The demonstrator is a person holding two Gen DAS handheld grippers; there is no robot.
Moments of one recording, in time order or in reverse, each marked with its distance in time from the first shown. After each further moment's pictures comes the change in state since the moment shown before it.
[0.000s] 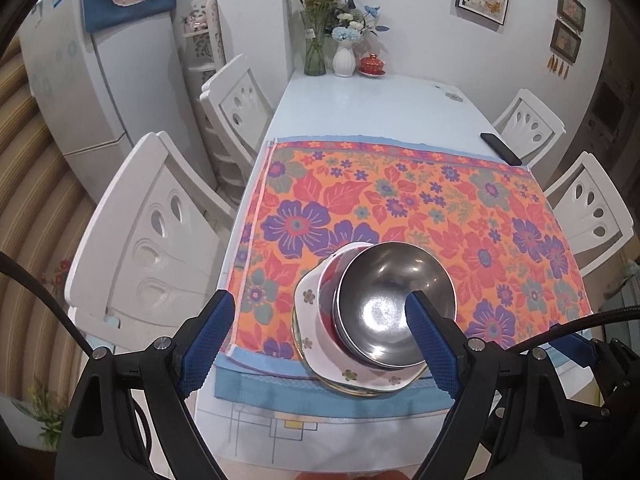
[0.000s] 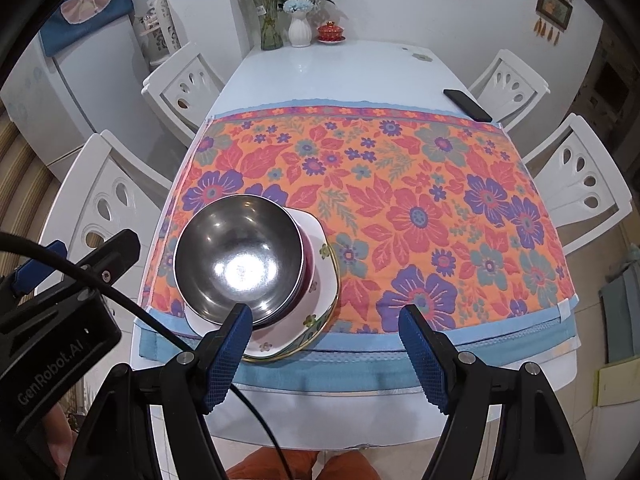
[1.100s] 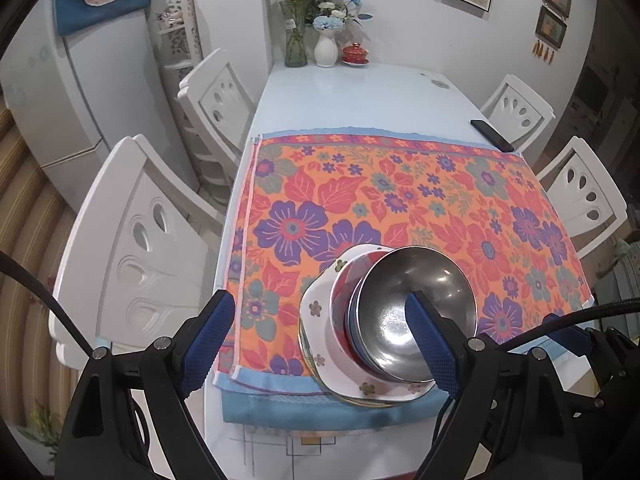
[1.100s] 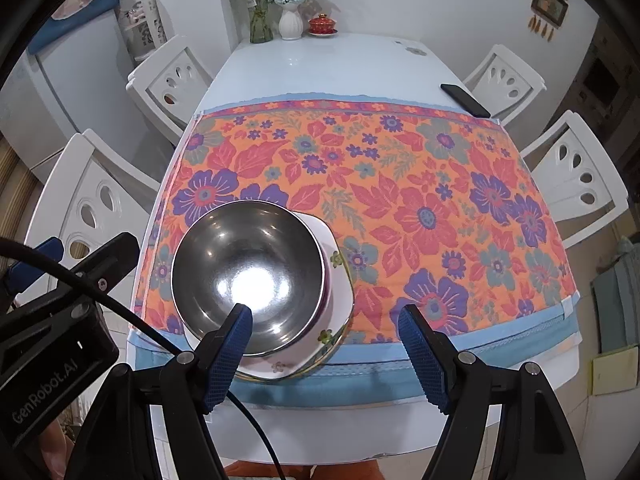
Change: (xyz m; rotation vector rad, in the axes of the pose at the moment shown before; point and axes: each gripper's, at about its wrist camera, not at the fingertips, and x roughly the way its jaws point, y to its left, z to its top) left arm 0.029 0.018 0.015 0.065 0.029 -0.068; right arm 0.025 0.025 0.016 0.020 0.027 -0.052
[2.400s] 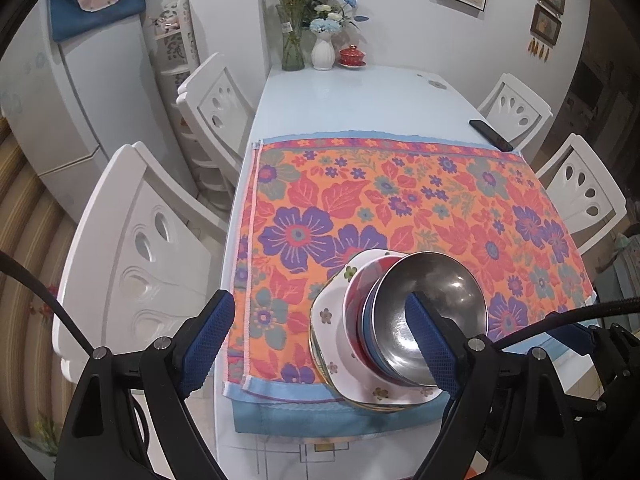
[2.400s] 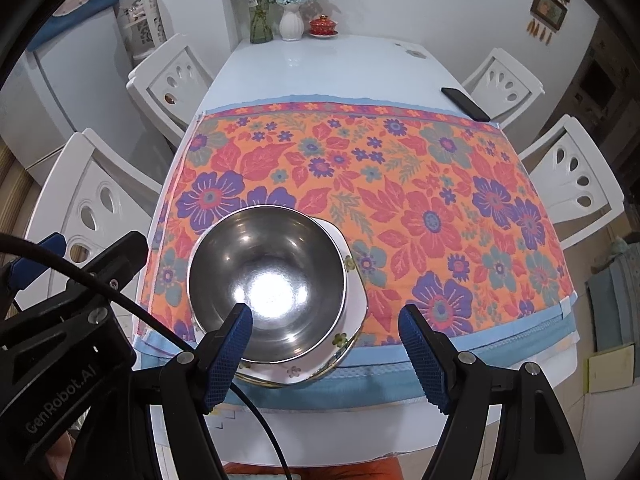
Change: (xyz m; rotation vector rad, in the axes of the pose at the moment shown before) left arm 0.005 0.010 0.006 0.023 -0.004 -0.009; right arm -0.001 0.022 0.003 0.006 0.000 -0.034
